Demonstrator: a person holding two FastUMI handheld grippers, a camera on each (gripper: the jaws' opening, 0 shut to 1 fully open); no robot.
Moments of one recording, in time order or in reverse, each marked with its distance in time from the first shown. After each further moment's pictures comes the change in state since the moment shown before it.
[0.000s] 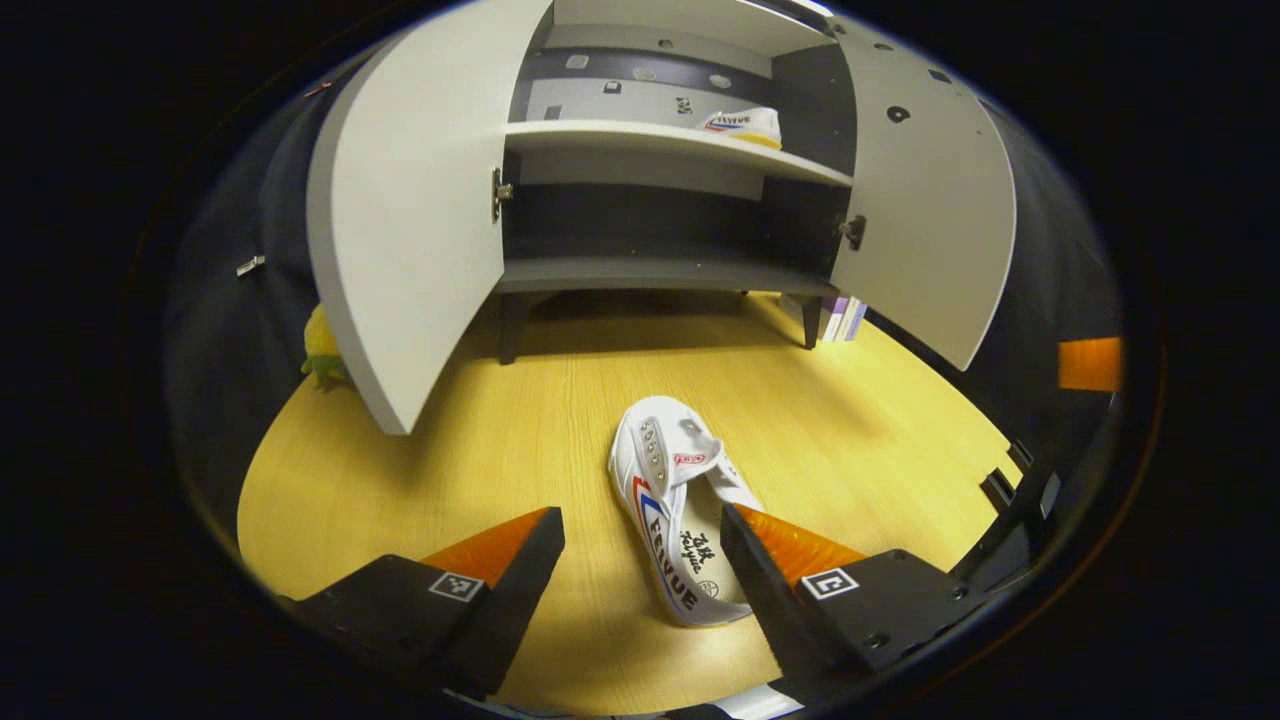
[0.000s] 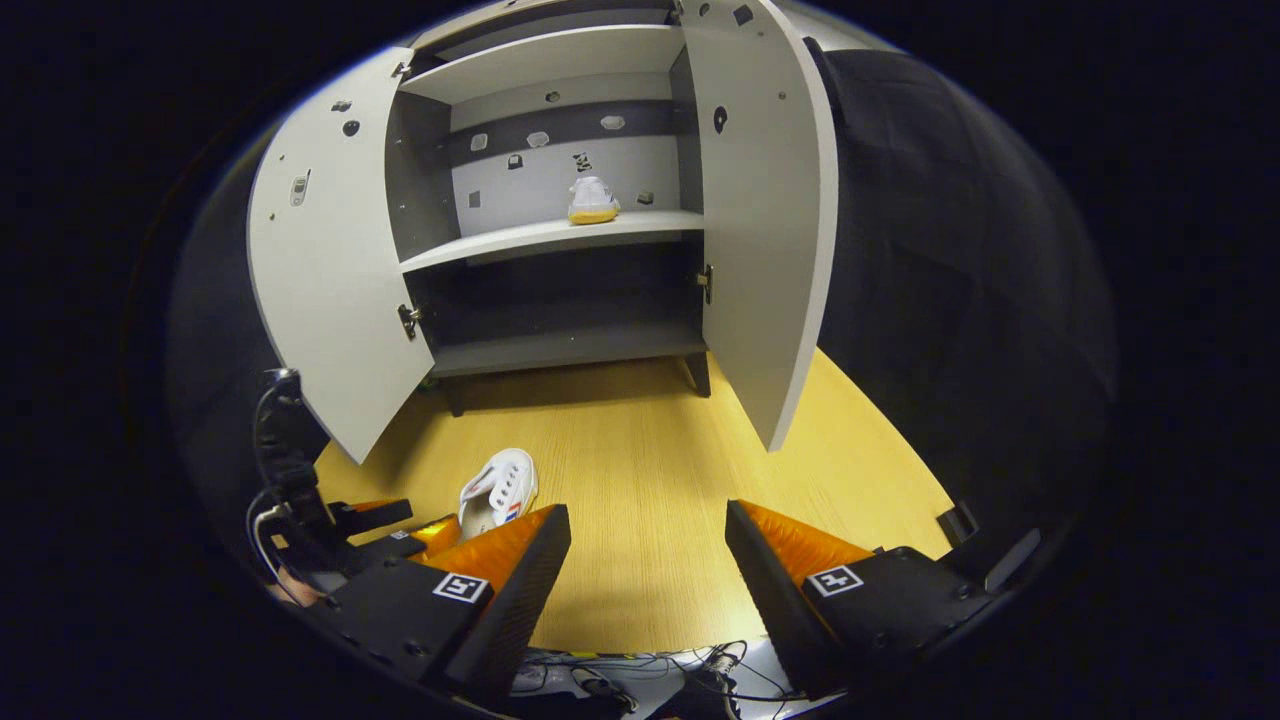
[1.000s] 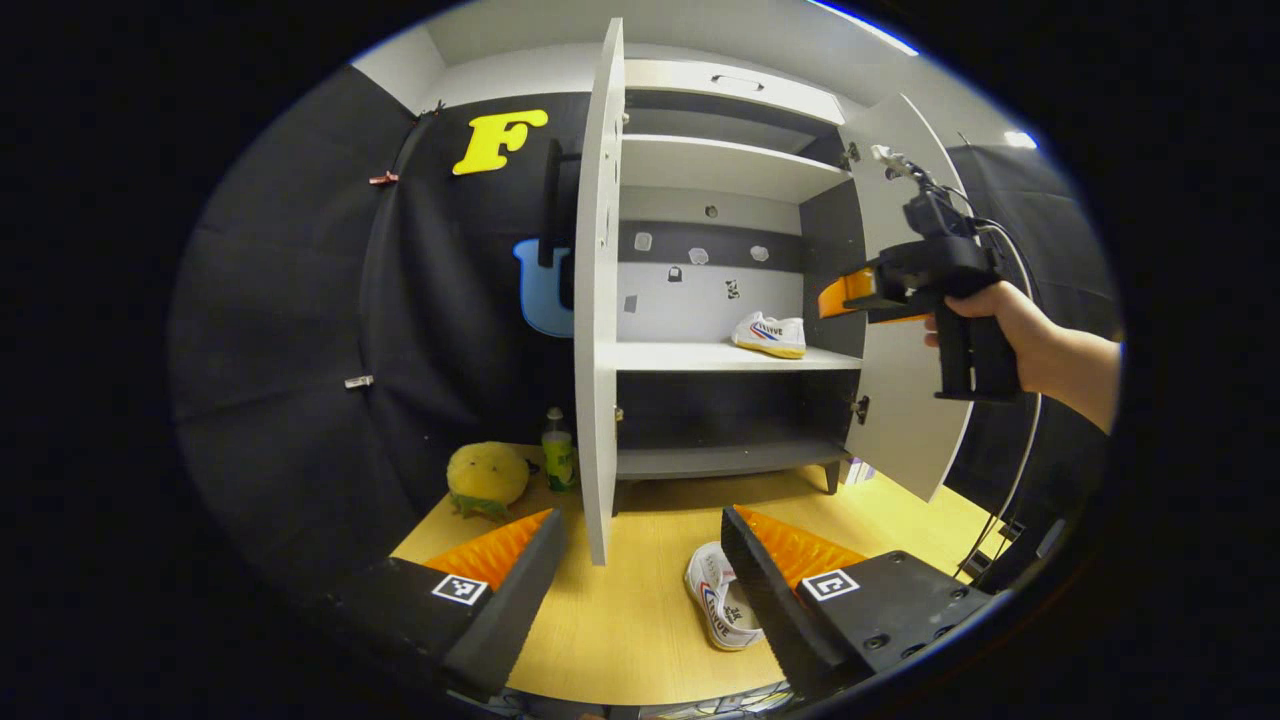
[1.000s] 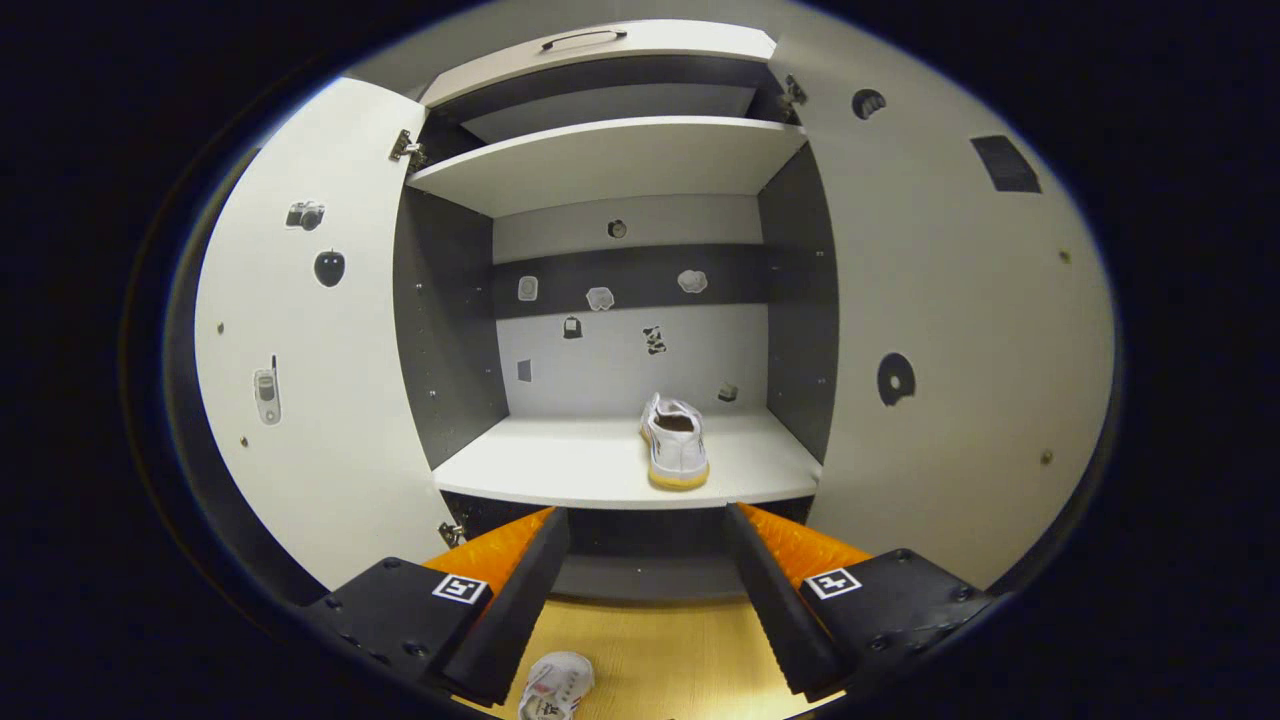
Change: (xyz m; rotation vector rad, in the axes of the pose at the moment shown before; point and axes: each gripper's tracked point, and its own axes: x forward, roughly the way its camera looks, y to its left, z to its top) left arm -0.202 0.039 0.121 0.000 -0.434 0.155; right arm 0.065 0.093 0.262 -0.050 -0.397 0.127
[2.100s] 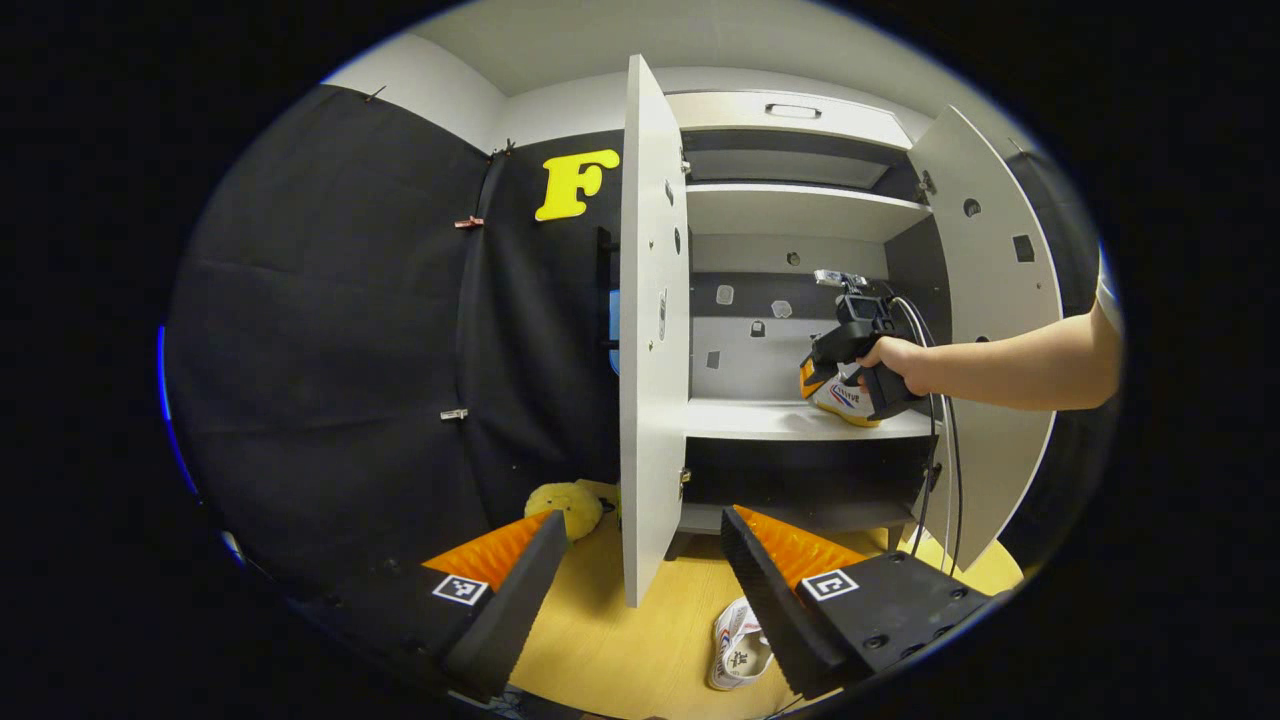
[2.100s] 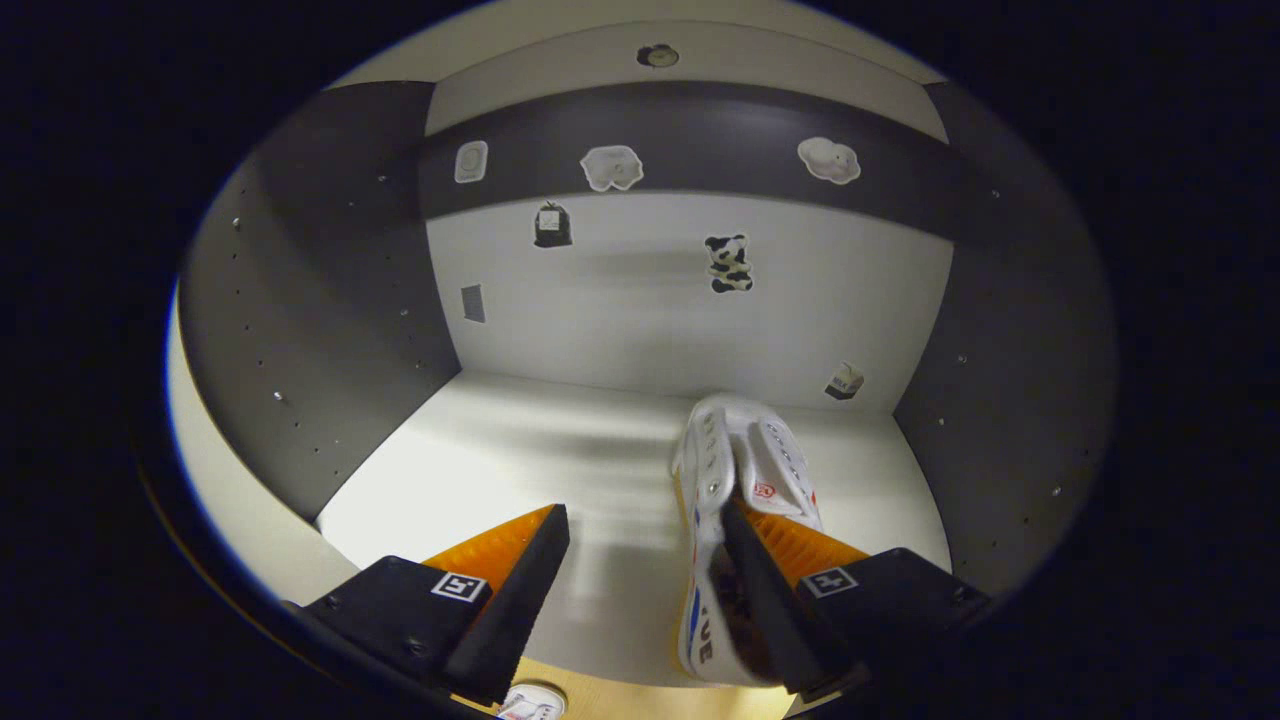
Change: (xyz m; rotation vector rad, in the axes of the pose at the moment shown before) left arm -0.020 0.000 0.088 -0.018 -0.110 0.338; right arm 0.274 0.051 0.009 -0.100 0.340 0.137
